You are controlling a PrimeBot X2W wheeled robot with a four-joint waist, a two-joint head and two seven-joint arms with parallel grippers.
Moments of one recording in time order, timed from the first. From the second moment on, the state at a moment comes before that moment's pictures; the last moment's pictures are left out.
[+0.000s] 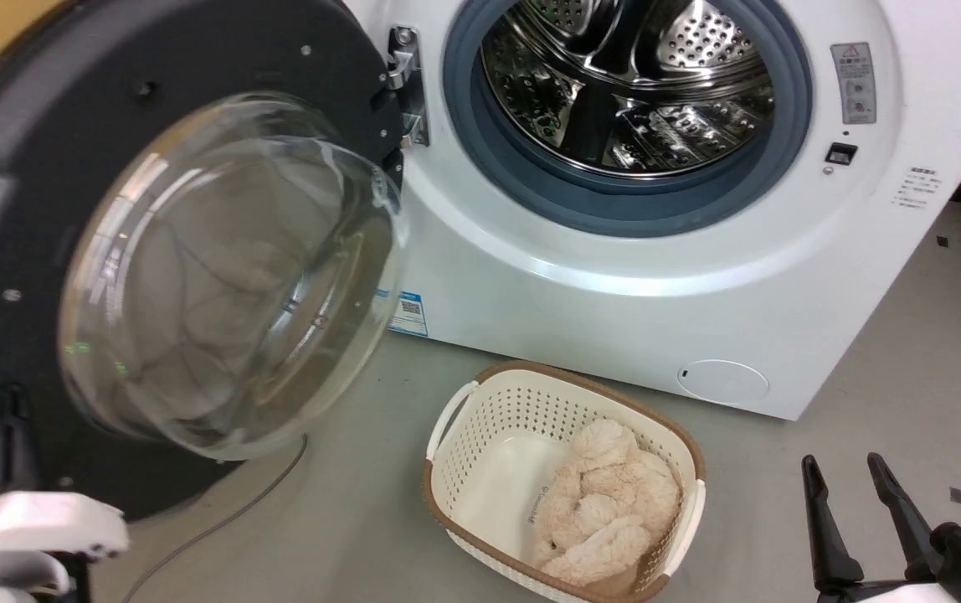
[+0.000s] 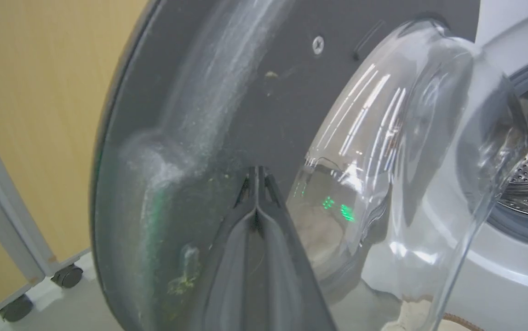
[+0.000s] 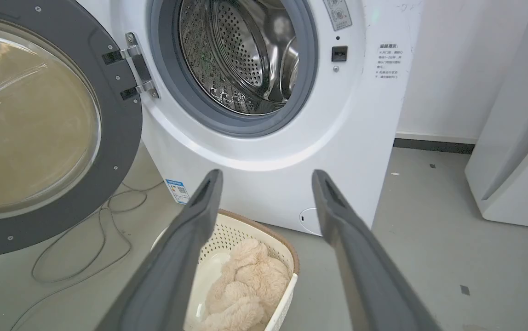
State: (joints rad) left arm -0.07 0.36 0.07 0.16 -0.45 0.22 -0.24; right arm 0.14 -0.05 -0.07 -0.03 0.16 0.13 -0.12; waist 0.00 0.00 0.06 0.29
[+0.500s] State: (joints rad) left arm -0.19 0.36 0.23 0.40 -0.41 0.11 -0.26; right arm 0.14 -0.05 -0.07 -0.03 0.16 0.13 -0.12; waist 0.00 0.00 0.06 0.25
